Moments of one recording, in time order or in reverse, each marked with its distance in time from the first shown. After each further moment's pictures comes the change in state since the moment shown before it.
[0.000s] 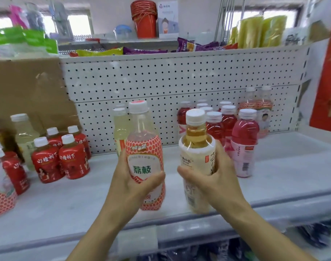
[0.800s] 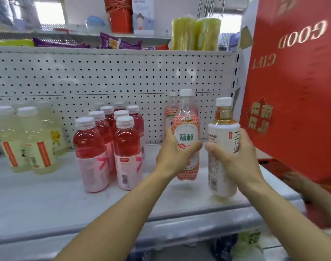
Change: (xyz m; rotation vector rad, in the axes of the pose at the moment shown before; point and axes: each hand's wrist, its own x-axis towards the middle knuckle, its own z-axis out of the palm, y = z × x) left_hand 0.098 0.058 0.402 0.017 -0.089 -0.055; right_hand 0.086 0.082 -0.343 -0.151 0.215 0.079
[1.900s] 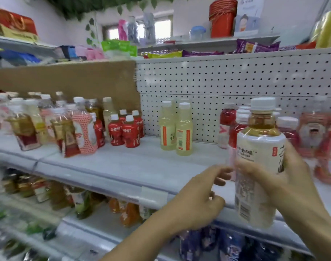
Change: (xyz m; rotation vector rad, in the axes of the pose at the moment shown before) left_hand -0.188 -0.011 -0.277 0.364 -0.185 -0.033; right_hand -0.150 -0.132 0.191 0.223 -0.437 -0.093
